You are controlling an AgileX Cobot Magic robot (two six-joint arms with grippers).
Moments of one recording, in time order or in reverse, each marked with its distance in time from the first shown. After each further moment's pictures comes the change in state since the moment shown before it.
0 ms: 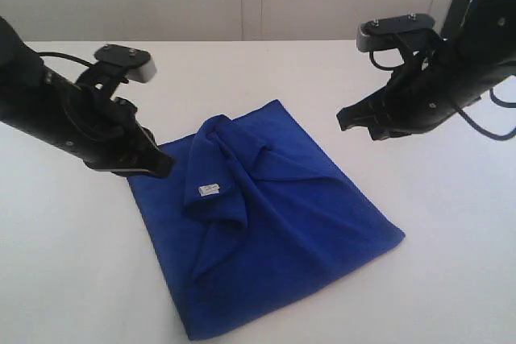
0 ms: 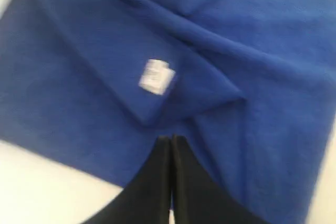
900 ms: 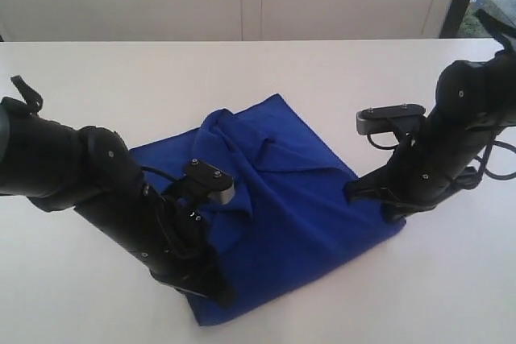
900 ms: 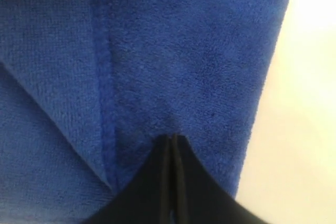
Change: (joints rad) left arm -0.281 0.249 0.120 -0.181 -0.096 0.133; right arm -0.009 0.152 0.134 0.003 0.026 0.083
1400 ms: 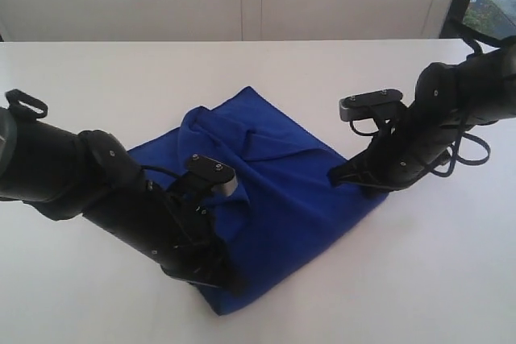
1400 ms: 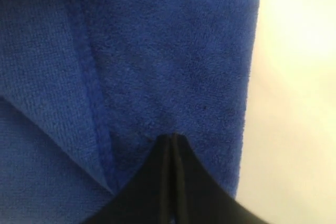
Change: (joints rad) left arm 0.000 0.022 0.009 -0.187 -0.065 0.132; right arm 0.000 0.126 -0.072 0.015 -0.149 -0.105
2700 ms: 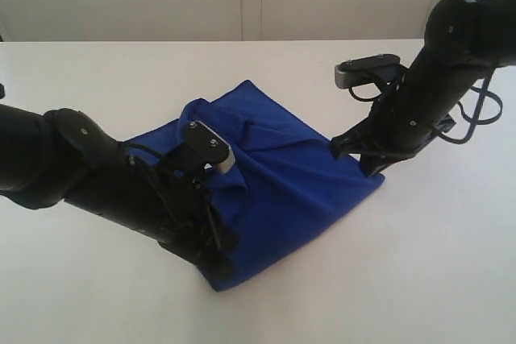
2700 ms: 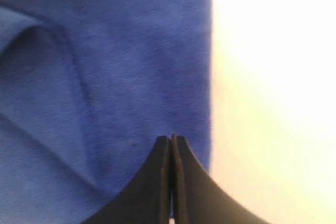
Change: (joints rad) left arm 0.023 -0.119 0.004 -0.095 -0.061 0.287; right arm 0.000 -0.093 -0.160 0.044 0.299 -0.097
